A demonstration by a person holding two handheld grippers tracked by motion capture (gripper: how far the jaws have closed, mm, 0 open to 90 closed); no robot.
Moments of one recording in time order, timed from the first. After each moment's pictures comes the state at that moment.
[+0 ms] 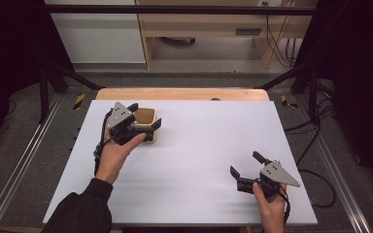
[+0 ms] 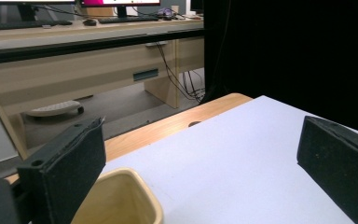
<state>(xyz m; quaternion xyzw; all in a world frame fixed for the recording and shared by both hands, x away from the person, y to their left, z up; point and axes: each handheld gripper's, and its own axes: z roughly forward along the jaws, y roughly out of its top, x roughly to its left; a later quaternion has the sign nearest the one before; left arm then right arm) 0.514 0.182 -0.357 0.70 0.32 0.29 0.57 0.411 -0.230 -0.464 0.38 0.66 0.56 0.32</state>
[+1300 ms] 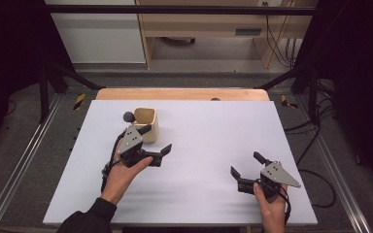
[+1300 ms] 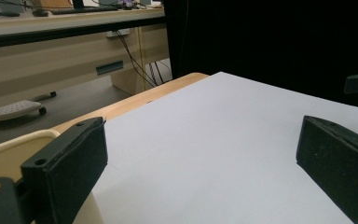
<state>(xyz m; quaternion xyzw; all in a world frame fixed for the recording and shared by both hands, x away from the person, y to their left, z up) 0.480 0.165 -0.403 0.73 0.27 0.25 0.58 0.410 -0.232 -0.464 0.38 0.66 0.56 0.32</state>
